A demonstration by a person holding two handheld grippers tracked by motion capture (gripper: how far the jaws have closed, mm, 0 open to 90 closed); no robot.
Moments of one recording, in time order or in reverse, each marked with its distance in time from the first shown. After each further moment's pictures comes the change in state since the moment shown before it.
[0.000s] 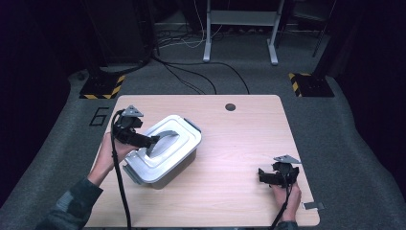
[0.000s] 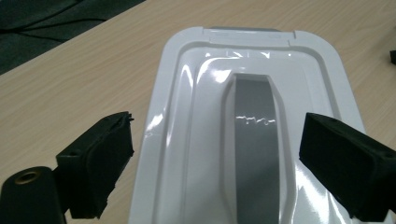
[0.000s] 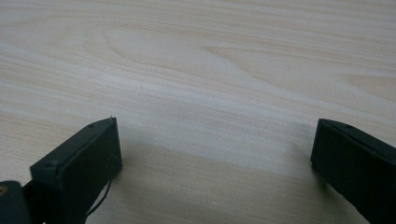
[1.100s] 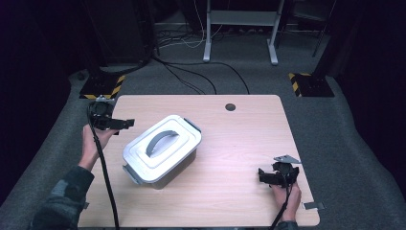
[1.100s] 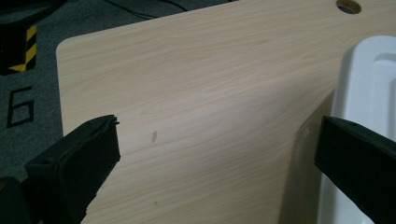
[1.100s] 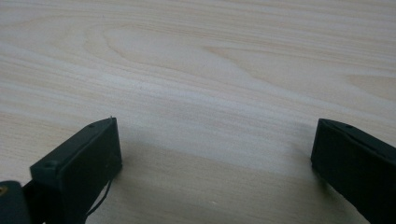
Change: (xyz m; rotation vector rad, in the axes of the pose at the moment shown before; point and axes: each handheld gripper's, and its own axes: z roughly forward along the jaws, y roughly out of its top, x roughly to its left) left arm 0.104 -0.031 0.014 -0.015 0.197 -0.276; right arm 0.000 0.000 0.000 0.000 0.001 0.000
